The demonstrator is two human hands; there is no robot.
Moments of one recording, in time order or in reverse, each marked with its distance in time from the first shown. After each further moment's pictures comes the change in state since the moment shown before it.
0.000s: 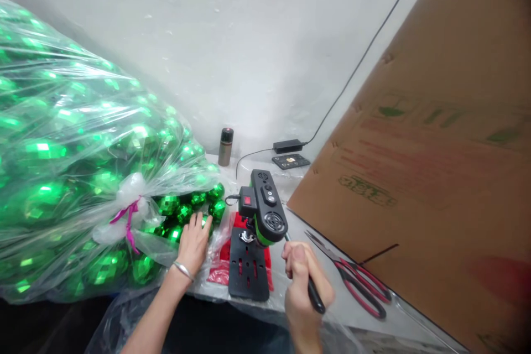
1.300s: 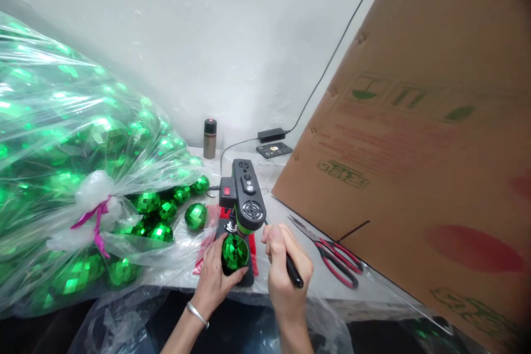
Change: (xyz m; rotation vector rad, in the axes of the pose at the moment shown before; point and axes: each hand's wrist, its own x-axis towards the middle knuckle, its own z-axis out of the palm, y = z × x) left_hand -0.068 0.075 0.093 -0.773 0.125 -0.029; right_hand 0.013 -0.016 -0.006 -0.011 -0.101 0.037
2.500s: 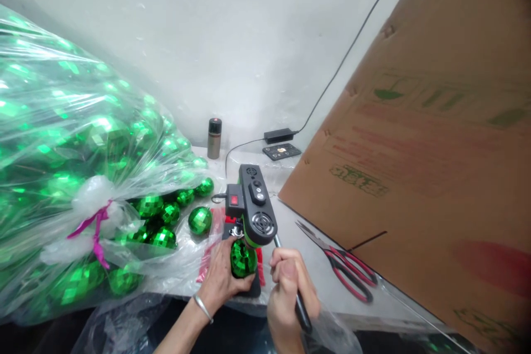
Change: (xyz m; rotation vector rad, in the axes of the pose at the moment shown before) left_hand 0.021 0.003 0.003 0.075 -0.019 0.223; right_hand -0.033 0.030 0.011 -0.048 0.180 -0.008
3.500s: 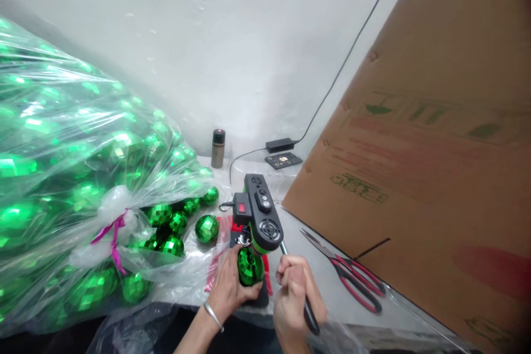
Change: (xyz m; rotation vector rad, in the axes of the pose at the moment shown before) left_hand 0.002 0.000 0.005 -0.079 -0.032 -0.112; right_hand -0.004 0.010 0.010 0.127 0.098 -0.016
